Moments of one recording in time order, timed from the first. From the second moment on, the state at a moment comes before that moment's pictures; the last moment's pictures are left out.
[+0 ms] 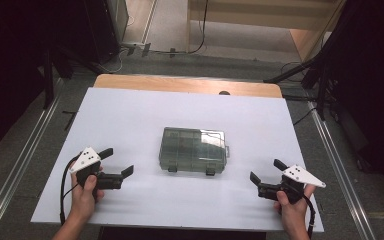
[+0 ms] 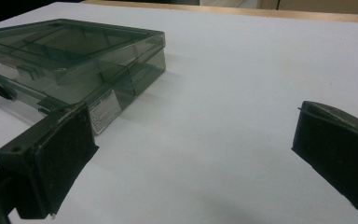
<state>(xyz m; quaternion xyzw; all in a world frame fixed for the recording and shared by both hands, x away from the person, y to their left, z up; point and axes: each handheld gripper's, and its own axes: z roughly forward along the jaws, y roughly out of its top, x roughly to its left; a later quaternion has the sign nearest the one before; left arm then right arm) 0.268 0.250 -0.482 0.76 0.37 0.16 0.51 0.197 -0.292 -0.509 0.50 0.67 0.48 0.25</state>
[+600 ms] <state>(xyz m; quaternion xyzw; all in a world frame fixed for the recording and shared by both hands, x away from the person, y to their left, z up) 0.256 0.286 -0.483 0.75 0.40 0.18 0.50 0.187 -0.304 -0.508 0.51 0.67 0.48 0.26</state>
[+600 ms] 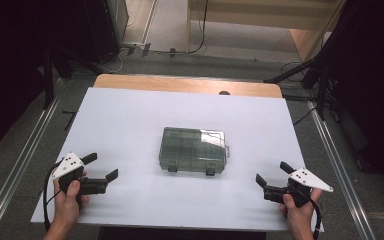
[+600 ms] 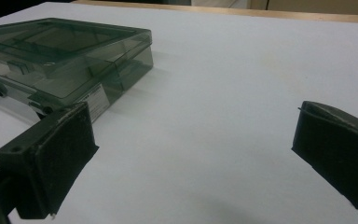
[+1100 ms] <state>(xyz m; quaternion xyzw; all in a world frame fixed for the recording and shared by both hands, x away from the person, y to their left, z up) 0.250 0.298 -0.484 0.75 0.40 0.18 0.50 0.175 -0.314 -0.506 0.51 0.66 0.48 0.26</state>
